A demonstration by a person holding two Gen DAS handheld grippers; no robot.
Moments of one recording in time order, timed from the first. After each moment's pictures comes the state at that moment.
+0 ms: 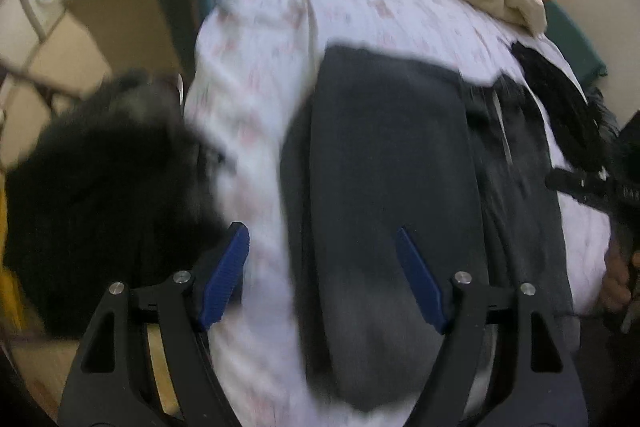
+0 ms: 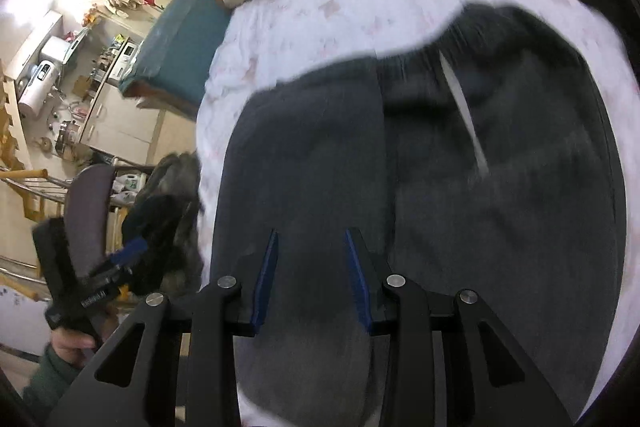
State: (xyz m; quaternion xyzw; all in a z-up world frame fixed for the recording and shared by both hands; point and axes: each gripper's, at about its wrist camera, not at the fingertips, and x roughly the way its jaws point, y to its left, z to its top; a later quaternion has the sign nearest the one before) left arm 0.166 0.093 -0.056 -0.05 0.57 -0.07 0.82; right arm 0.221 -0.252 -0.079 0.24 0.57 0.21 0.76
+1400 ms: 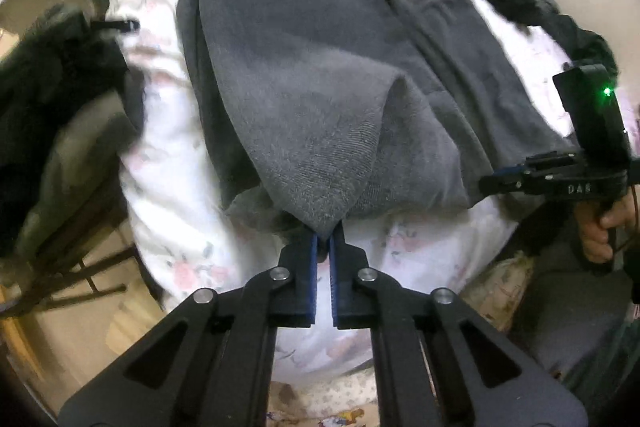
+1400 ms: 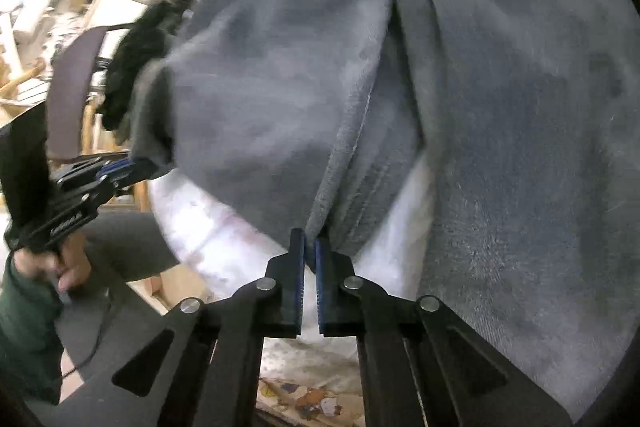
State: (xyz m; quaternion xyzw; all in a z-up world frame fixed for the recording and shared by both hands) left arm 0.048 0.045 -0.089 0.03 0.61 -0.22 0.76; right arm 0.046 -0.215 -0.150 0.18 0.66 0.27 0.68
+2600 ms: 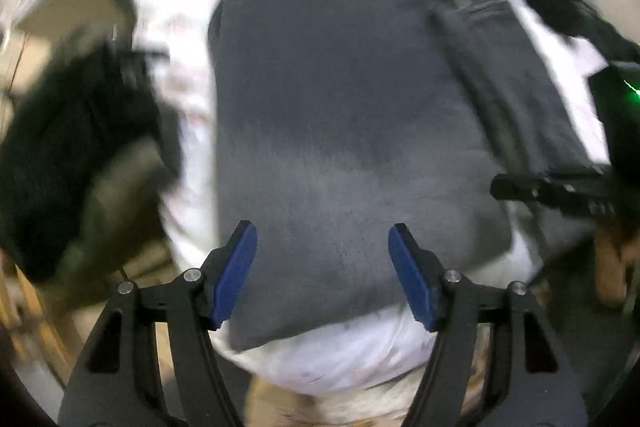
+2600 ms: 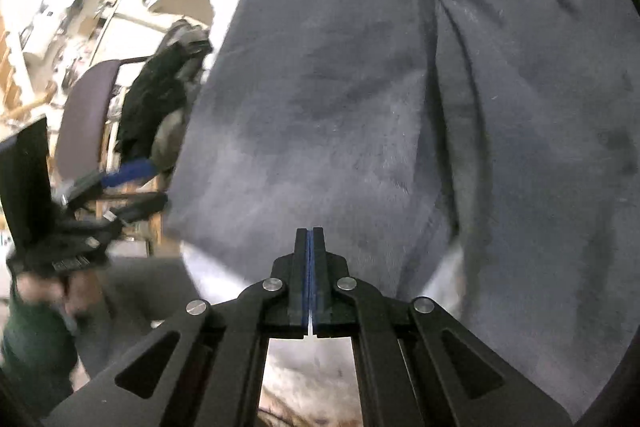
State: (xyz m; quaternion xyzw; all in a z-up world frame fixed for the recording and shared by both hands) left arm 0.081 0.030 -0.112 0.05 0.65 -0.11 0.75; right arm 0.089 -0.180 -0.153 0.21 0.64 0.25 0.69
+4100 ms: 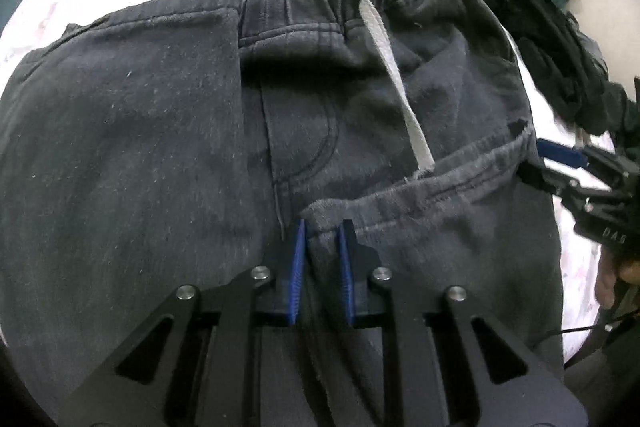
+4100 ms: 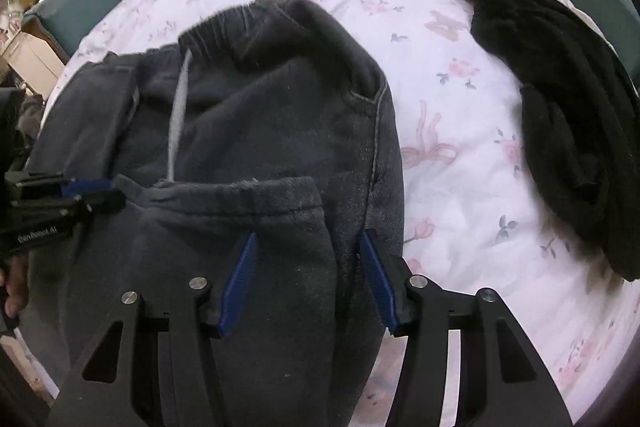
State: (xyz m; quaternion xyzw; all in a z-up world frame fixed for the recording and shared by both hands) left arm 0.274 -0.173 -0.170 -0.01 0.61 -0.17 0.77; right arm 0.265 -0.399 -0.161 0.00 0.56 0.12 0.82
